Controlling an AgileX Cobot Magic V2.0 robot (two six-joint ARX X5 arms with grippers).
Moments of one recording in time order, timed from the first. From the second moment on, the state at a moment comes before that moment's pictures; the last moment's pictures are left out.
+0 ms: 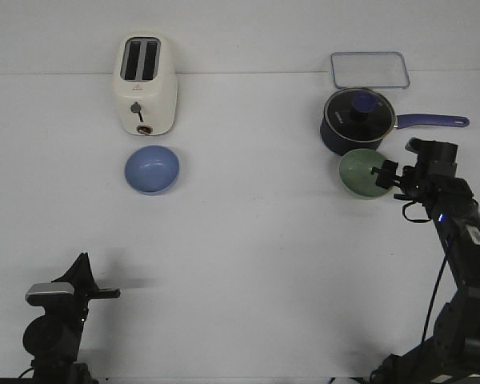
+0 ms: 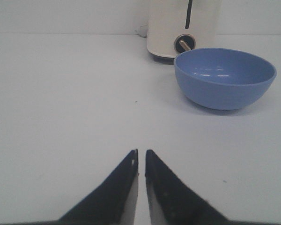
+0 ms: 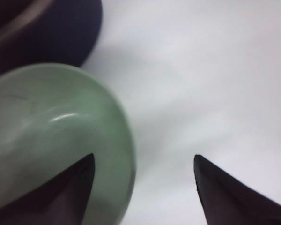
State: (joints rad) left arm 0.03 0.00 0.03 -0.01 -0.02 0.00; right arm -0.21 1.67 1.25 -0.50 -0.07 0.26
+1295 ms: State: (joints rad) left arm 0.03 0.00 0.03 -0.01 -0.02 0.00; right arm 0.64 1.18 0.80 -0.47 -0.13 0.43
